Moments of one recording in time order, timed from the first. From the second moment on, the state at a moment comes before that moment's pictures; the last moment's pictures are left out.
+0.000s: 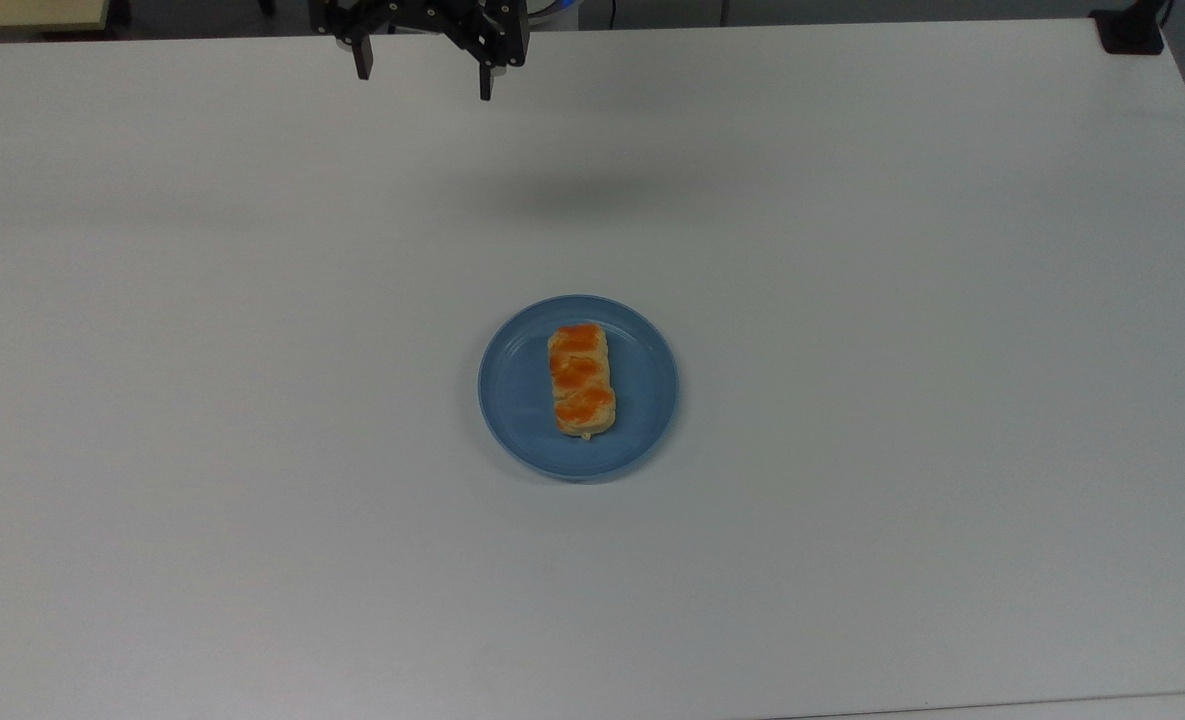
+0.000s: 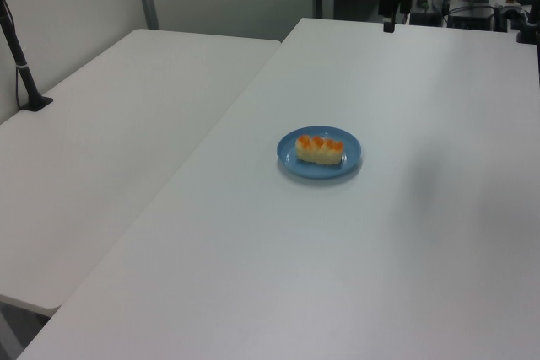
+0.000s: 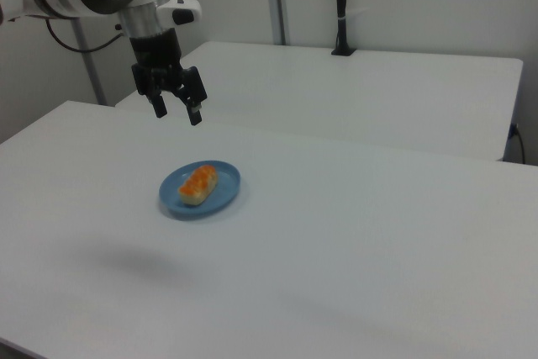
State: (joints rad) arm 0.02 0.05 -0.01 -1.60 -0.09 1.65 0.13
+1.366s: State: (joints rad) arm 0.10 0.21 0.00 -1.61 -0.08 1.84 0.12
